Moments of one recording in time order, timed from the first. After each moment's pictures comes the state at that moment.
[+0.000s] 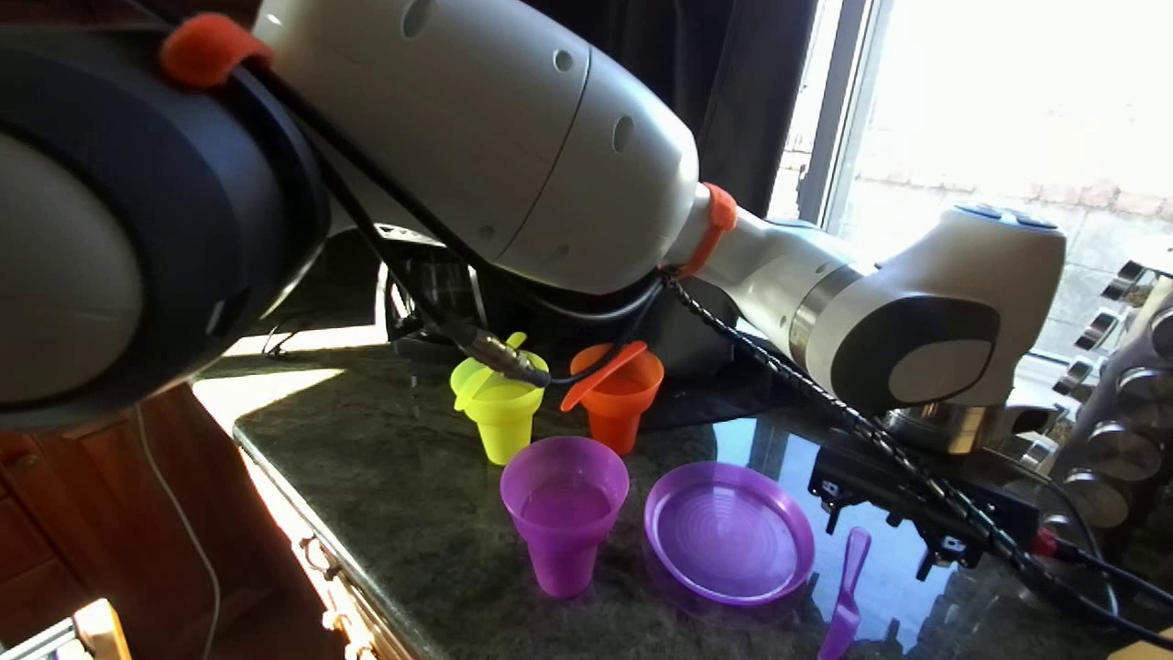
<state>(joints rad) -0.49 0.76 -0.12 -1.29 0.09 2.12 -0.65</state>
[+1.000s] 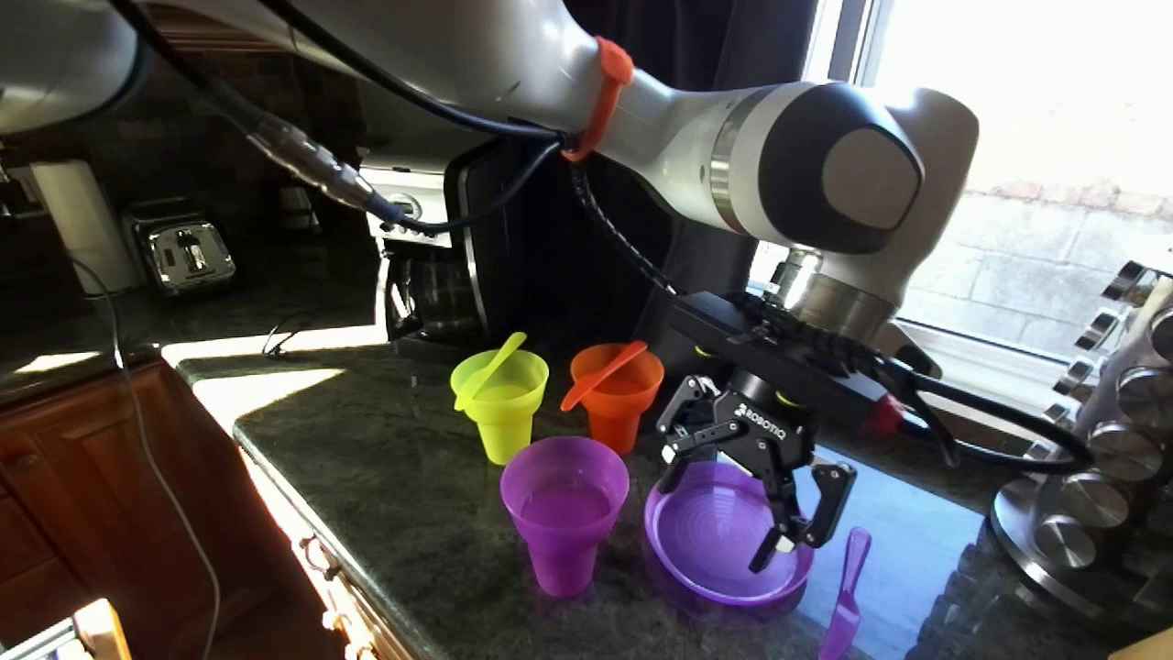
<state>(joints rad) -0.38 0.44 -0.16 -1.54 -0.06 1.54 -0.40</state>
